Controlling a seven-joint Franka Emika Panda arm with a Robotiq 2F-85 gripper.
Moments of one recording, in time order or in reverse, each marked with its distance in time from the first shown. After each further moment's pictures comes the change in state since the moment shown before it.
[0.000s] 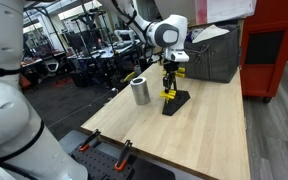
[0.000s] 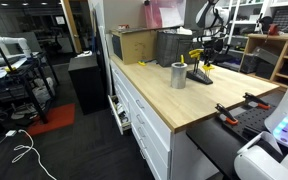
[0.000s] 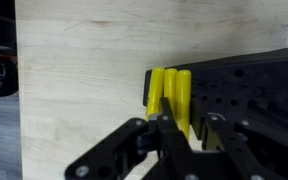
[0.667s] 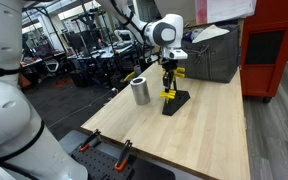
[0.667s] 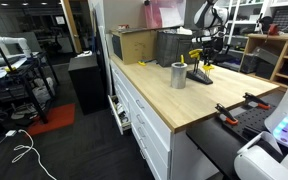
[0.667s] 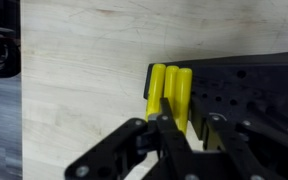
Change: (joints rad) arm 0.023 -0.010 0.000 -0.002 -0.076 0.007 -0.002
